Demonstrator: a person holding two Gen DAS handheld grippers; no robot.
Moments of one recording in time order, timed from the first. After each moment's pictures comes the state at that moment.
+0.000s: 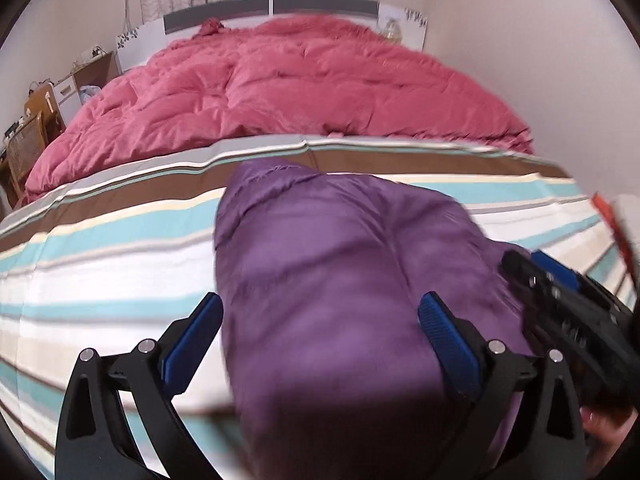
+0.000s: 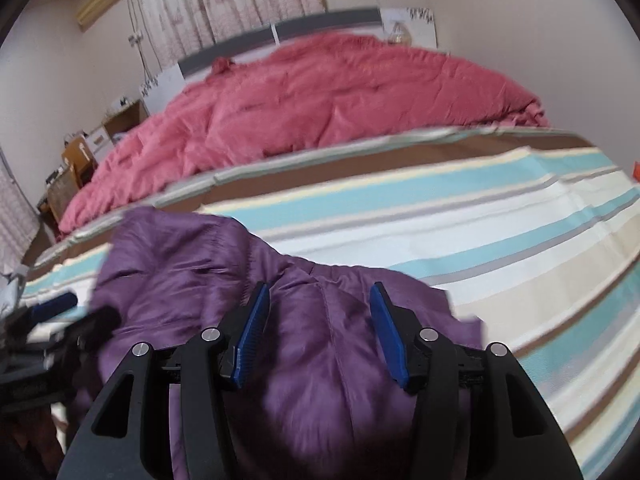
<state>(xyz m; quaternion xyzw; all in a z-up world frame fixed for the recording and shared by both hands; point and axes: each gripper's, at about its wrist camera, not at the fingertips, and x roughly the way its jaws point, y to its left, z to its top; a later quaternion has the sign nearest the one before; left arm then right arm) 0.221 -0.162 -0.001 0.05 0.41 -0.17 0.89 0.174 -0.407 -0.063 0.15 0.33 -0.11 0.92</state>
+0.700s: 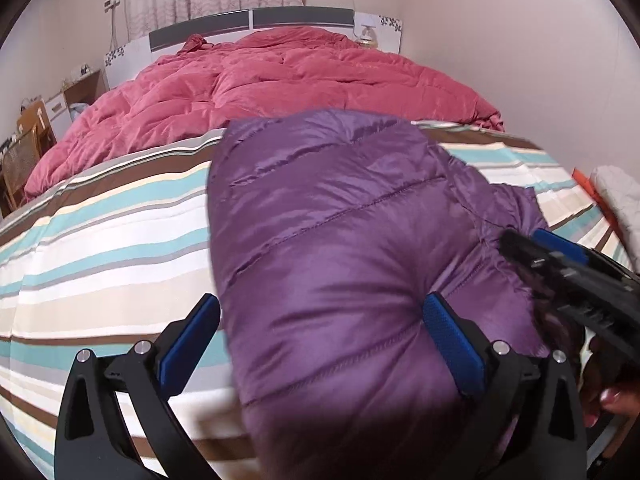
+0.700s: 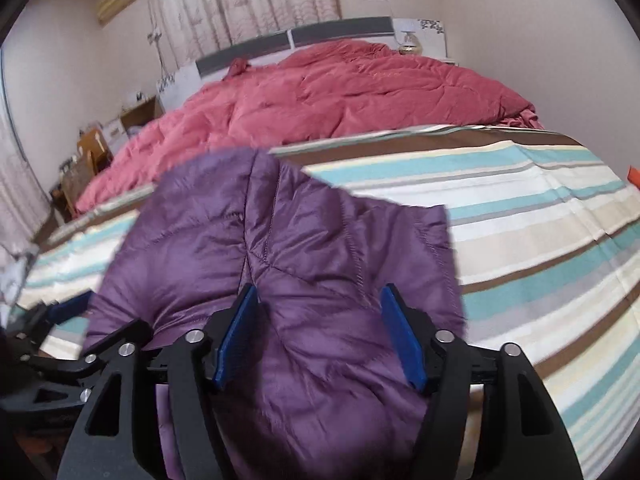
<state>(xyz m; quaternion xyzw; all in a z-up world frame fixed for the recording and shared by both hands) 0.164 -0.148 -0.022 0.06 0.39 -0.20 0.89 0.104 -0.386 -0.065 0.14 0.32 -0.09 0.93</state>
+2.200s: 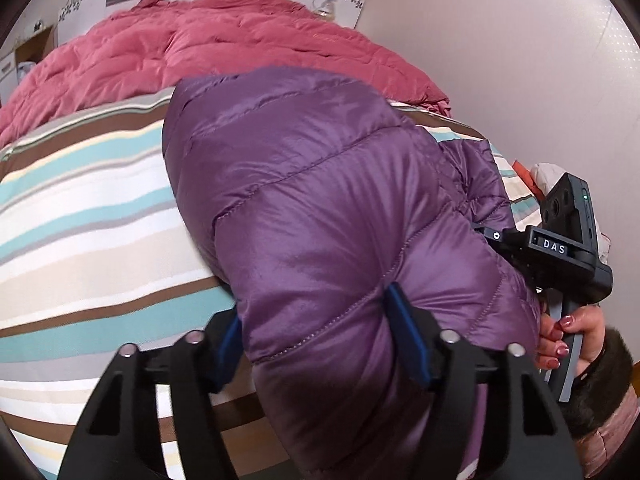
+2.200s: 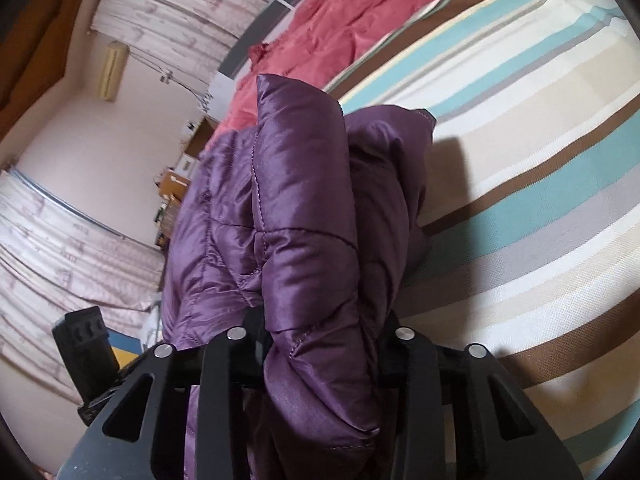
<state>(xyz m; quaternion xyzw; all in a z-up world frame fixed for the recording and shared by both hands) 0.167 -0.125 -0.025 0.01 0.46 -0.32 0.83 0.100 -0.449 -0.119 0.41 0.36 0.09 0.84</state>
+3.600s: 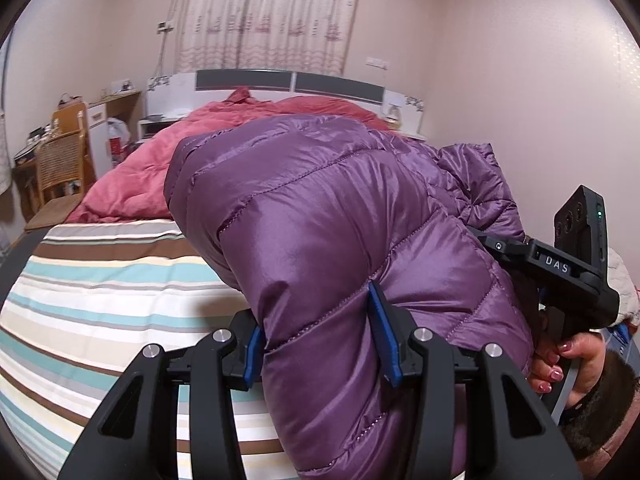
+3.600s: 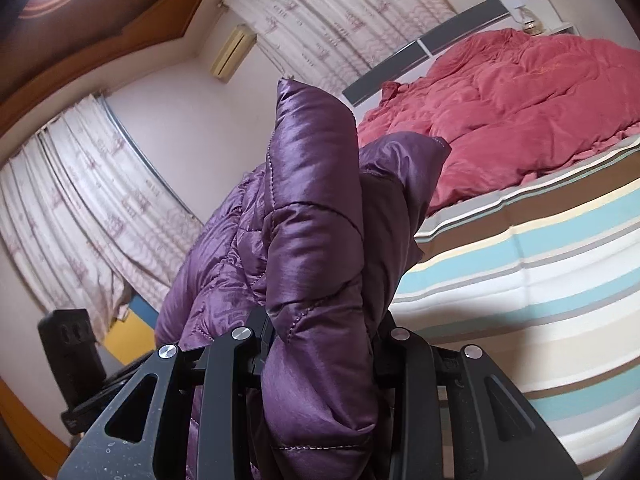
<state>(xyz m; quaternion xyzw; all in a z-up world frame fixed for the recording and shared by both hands) 0.158 0.085 0.085 -0.01 0.30 -0.19 0.93 0.179 -0.261 0.006 0.30 0.23 0.21 0.90</state>
